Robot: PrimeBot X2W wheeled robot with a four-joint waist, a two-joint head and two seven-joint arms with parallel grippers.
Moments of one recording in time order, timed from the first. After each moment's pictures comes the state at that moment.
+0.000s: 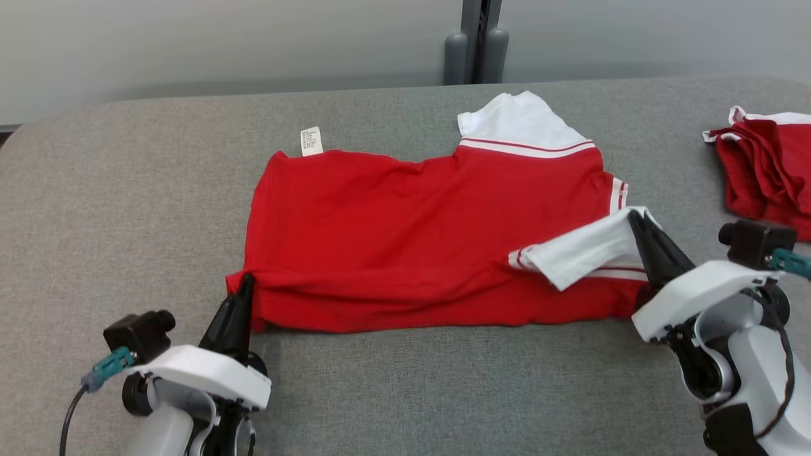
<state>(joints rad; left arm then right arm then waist) -0.24 0.19 -0.30 0.42 -0.79 -0.06 -0.19 -0.40 -0.18 0.17 0.41 0.56 0.13 0.02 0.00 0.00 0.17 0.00</state>
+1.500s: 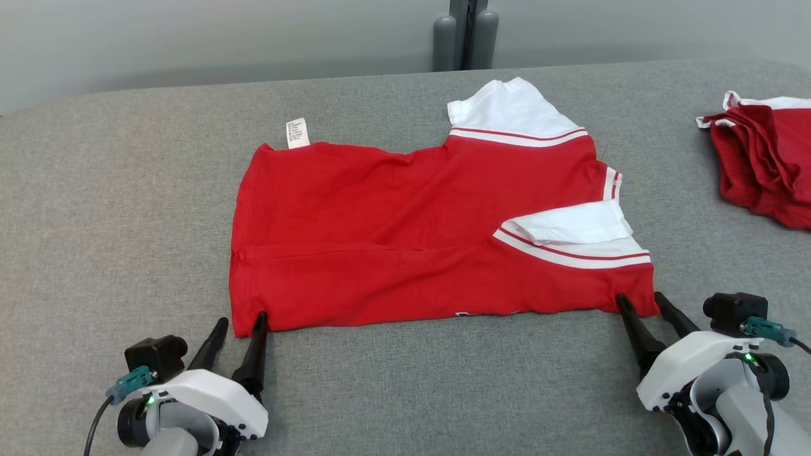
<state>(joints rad) -0.30 0.17 -0.33 0.73 -0.68 -0.10 -0.26 -0.41 -0.28 0.45 0.75 0.69 0.13 -0.20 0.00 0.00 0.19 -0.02</state>
